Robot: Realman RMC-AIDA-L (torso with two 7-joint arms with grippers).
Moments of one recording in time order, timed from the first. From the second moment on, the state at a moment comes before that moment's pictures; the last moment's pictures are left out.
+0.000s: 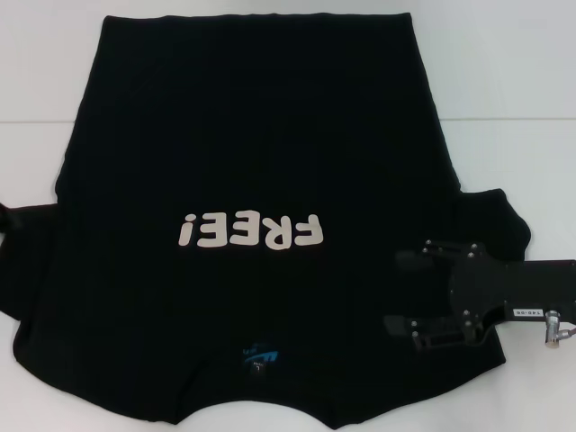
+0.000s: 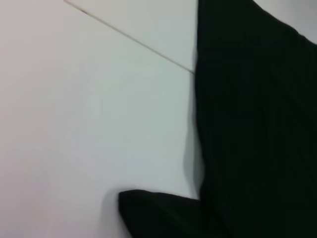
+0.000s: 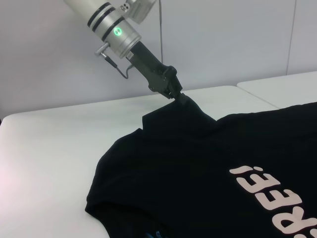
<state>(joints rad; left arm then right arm) -0.61 -1.89 0.44 0.64 2.51 1.12 -2.46 0.56 2.09 -0.71 -0.69 -2.11 -1.58 1.18</state>
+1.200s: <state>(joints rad) -0.69 -1.95 0.49 0.54 2.29 1.32 -2.57 0.55 2.09 -0.72 -0.69 -2.11 -1.57 1.19</state>
